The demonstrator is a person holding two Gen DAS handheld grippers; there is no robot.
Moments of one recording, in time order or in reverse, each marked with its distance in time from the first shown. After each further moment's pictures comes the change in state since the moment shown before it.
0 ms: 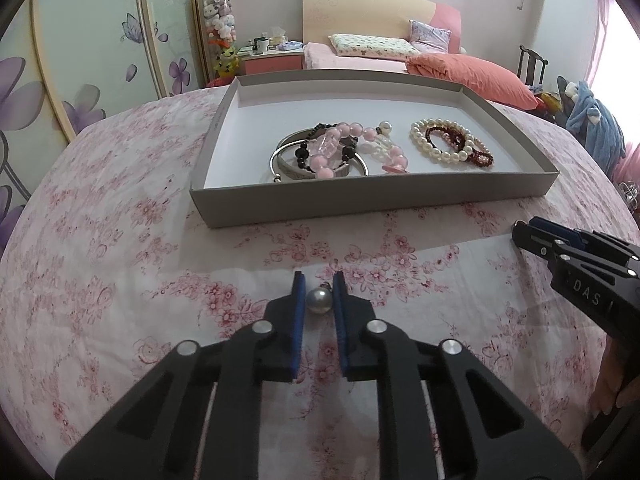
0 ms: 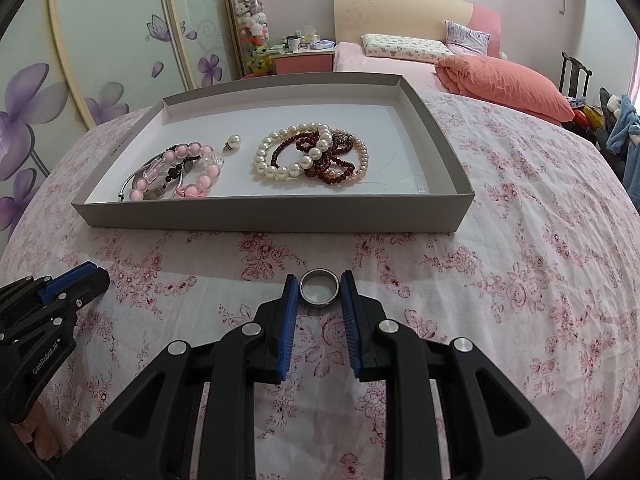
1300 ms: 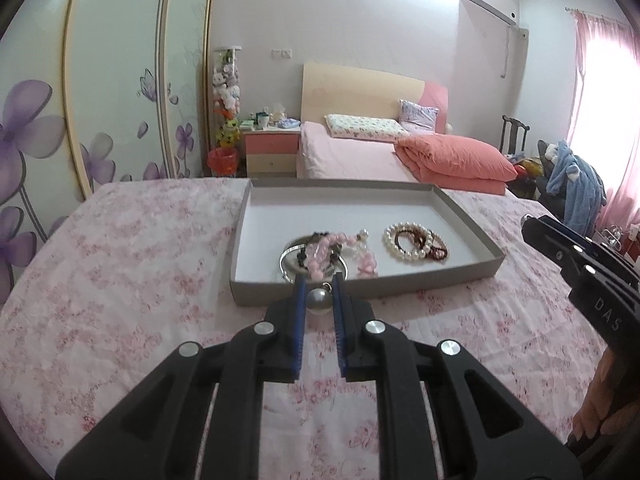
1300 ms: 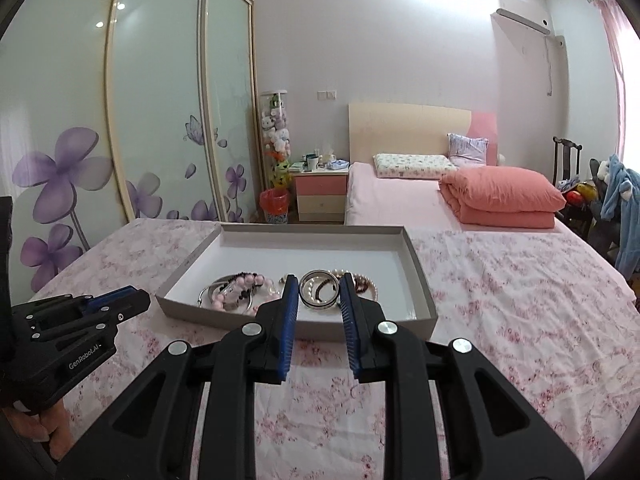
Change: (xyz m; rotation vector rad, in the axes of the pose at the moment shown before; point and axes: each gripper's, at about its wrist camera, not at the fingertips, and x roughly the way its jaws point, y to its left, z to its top) left arm -0.082 0.009 0.016 -0.043 -0.305 -0.039; right arm -0.108 0.018 0.005 -0.043 -0.461 0.044
